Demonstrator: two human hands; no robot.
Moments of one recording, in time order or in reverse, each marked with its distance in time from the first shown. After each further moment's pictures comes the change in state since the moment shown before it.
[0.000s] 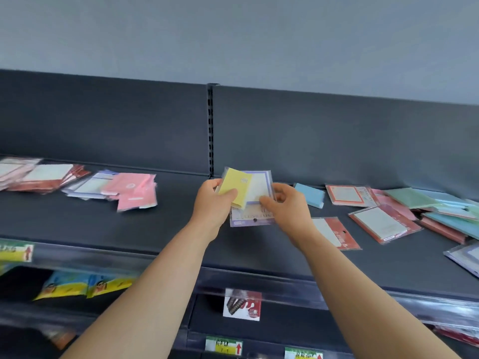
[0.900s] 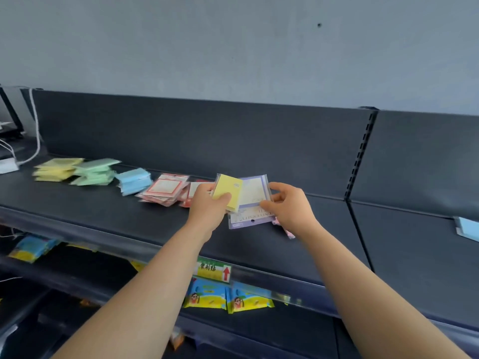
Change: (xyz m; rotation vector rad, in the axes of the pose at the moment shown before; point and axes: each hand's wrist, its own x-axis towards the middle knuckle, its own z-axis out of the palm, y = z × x) left_hand 0.079 0.036 -0.359 0.221 0.187 0.041; right_hand -0.004 -0.150 0.314 -0.088 -0.245 -0.117
